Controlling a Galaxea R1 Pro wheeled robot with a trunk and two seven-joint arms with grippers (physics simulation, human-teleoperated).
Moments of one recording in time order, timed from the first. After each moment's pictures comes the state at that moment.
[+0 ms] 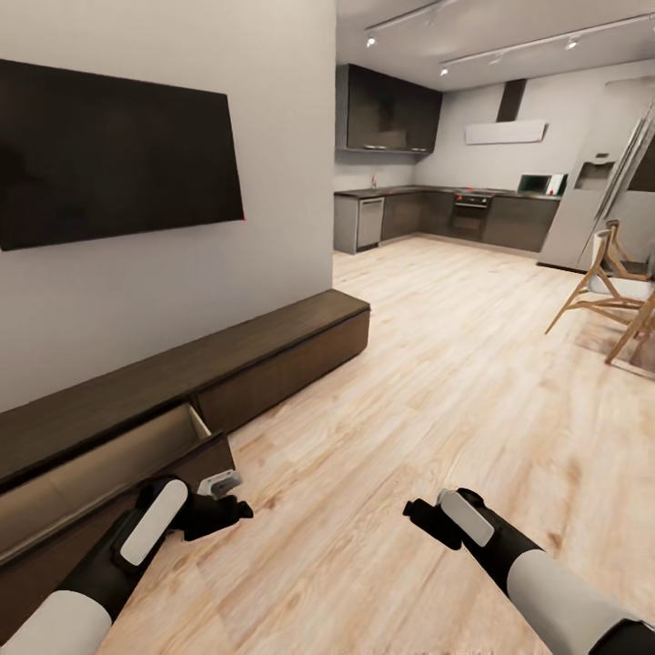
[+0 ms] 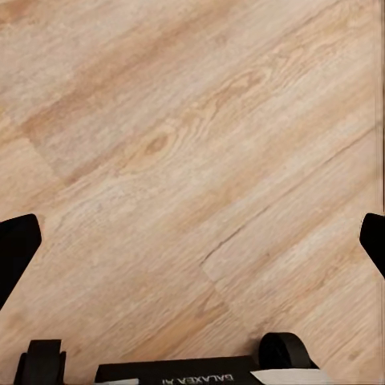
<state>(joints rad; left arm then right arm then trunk) -0.54 0.18 -0.25 -1.04 0.99 0.99 0.41 -0.72 -0.13 0.55 -0.52 -1.28 0.46 -0.46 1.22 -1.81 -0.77</state>
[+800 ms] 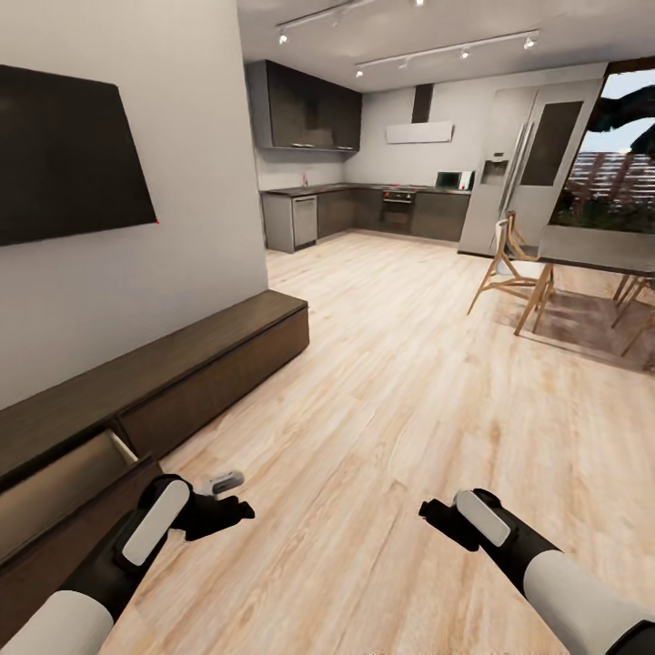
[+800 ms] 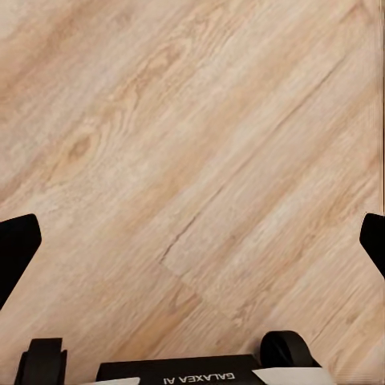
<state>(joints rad) -0.54 0.18 -0.25 -1.04 0.99 0.99 0.41 -0.72 -0.18 0.55 -0.51 -1.29 0.46 -0.46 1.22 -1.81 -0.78</state>
